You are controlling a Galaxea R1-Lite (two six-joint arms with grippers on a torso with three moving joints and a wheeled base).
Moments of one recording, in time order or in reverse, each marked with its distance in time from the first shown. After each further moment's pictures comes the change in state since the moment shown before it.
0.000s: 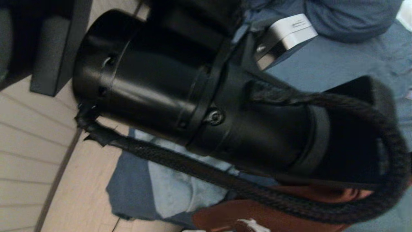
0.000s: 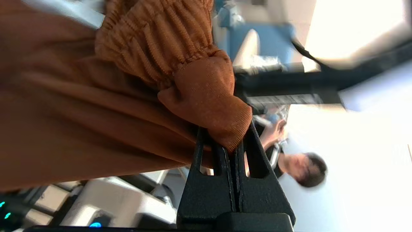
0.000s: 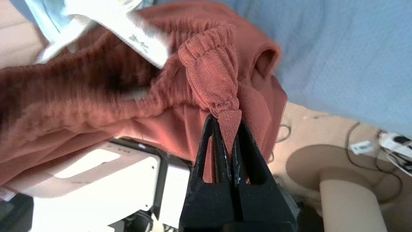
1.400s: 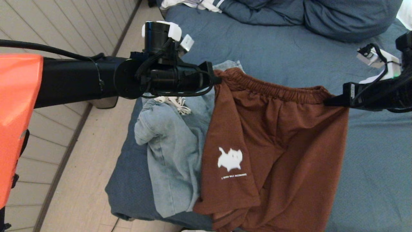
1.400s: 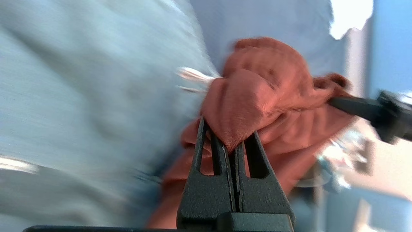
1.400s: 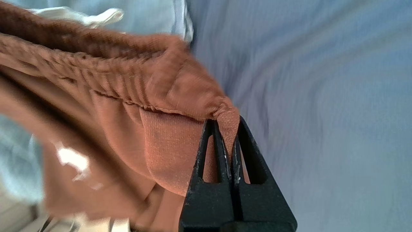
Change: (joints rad) left arm 0.560 0.318 -0.073 -0.493 0.088 0.152; right arm -0.110 0.361 -0.068 -0.678 -0.003 0.023
